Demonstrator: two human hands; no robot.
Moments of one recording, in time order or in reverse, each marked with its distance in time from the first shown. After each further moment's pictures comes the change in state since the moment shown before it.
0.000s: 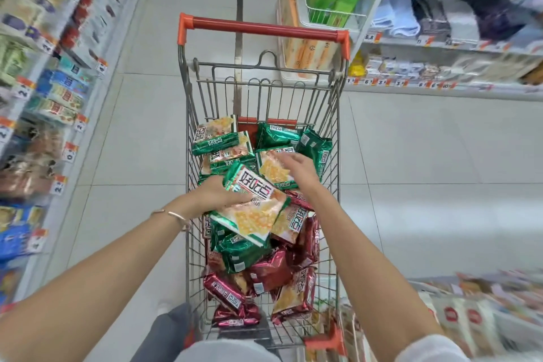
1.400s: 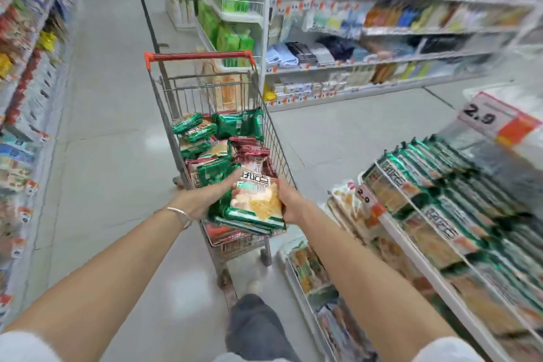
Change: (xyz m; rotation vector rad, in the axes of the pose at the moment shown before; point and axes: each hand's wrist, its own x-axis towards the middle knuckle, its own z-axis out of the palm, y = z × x) left_hand -0.239 -0.113 0.097 0.021 -0.301 -0.013; right_hand -0.348 0.139 0.067 0.459 0.212 0.238
